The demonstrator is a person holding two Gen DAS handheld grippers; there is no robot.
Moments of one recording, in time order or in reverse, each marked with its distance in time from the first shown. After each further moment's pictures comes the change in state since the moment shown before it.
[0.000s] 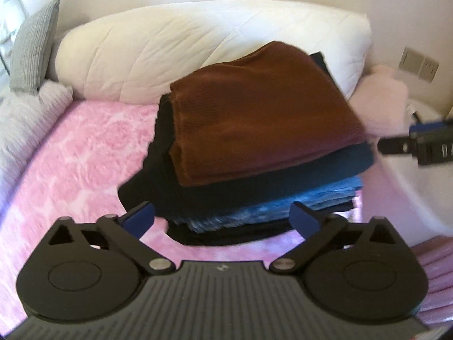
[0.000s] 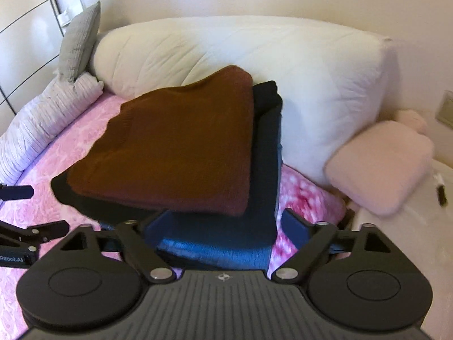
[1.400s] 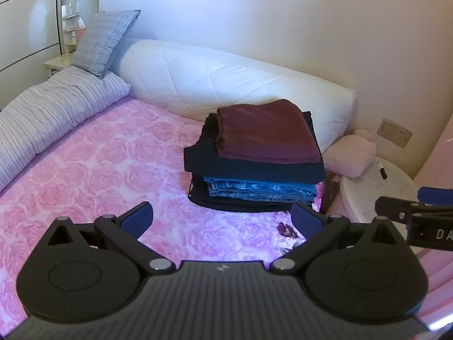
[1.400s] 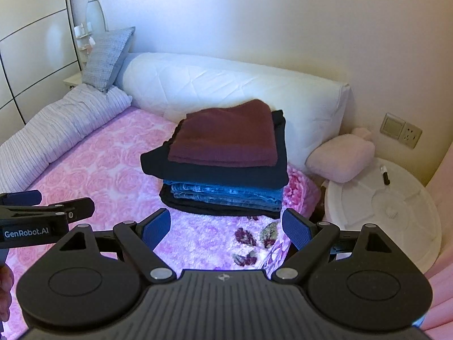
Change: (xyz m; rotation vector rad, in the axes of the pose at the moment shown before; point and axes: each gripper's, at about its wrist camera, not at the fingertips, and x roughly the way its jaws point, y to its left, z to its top) left arm -0.240 0.022 -0.110 -0.222 -0.187 0.024; right arm -0.219 0.157 -0.098 -0.048 -0.132 -0.112
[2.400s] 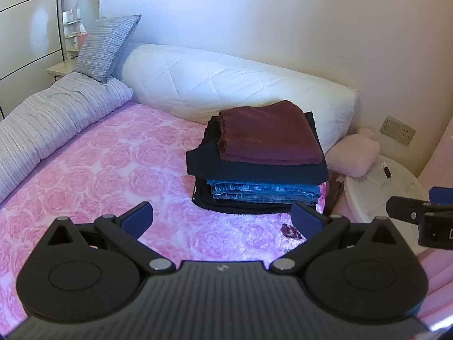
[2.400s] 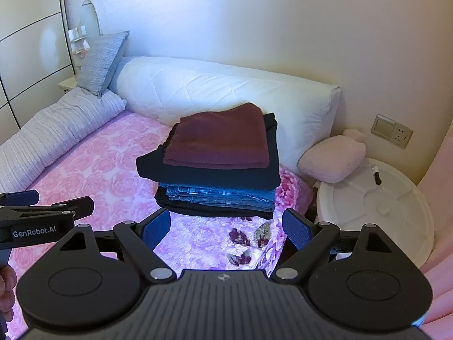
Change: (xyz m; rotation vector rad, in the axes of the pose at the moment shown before) left arm -0.002 -0.011 0.001 0.028 -0.002 0.021; right arm -0.010 -0.003 0.003 0.018 0.001 -0.023
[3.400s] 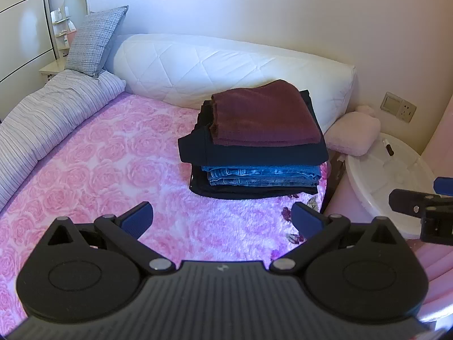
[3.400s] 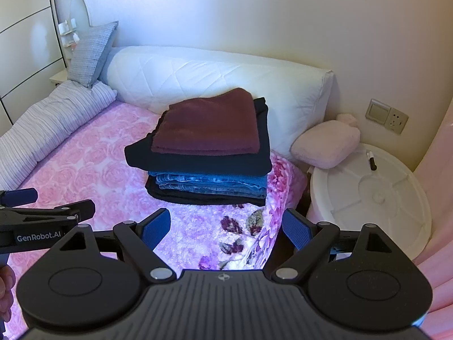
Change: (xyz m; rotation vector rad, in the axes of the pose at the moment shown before) left arm 0.016 -0.017 -0.003 0.059 0.067 0.010; right arm 0.012 -0.011 -0.008 0.026 0.058 -0.022
